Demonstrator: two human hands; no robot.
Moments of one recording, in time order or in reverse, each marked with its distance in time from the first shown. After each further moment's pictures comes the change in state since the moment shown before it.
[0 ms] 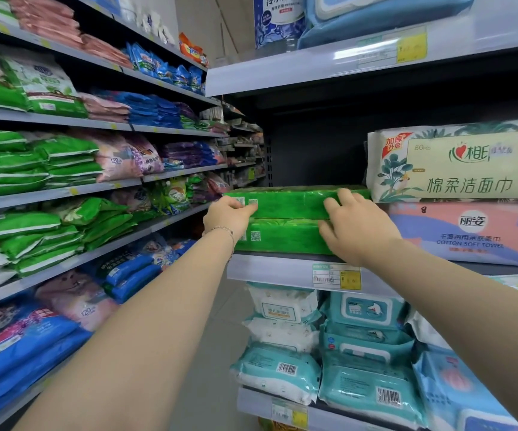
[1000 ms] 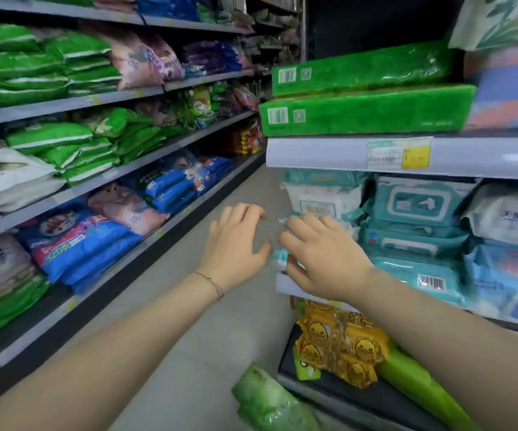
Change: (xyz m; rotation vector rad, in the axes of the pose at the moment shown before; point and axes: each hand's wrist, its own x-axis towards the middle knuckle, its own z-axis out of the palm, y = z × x) left_hand -0.151 -0.160 -0.046 0.672 -0.175 0.564; right_hand -0.123 -0.137 0.092 0.244 -0.013 -0.460
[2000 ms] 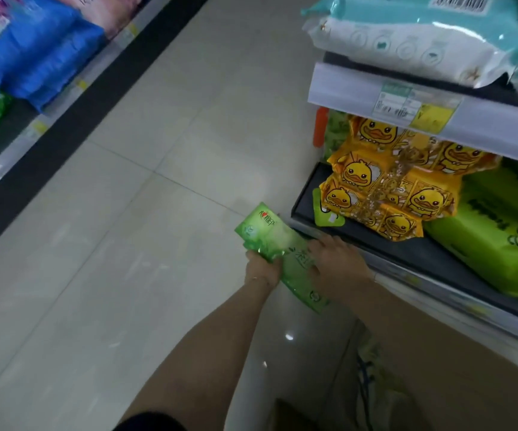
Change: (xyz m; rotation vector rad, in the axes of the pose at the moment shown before) left_hand -0.278 -0.032 0.321 -0.591 -0.738 -1.468; right_hand -0.175 -0.127 0.274 0.490 -0.950 0.356
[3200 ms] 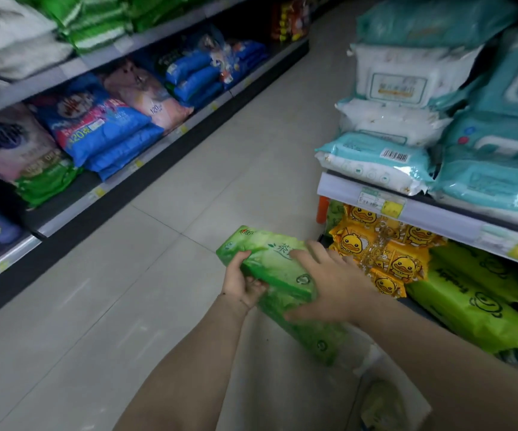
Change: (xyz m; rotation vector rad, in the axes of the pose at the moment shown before) left_hand -0.092 0.059 -0.122 -1.240 -0.326 0.099; right_hand -0.068 -0.060 -0.129 -0.089 0.140 -0.198
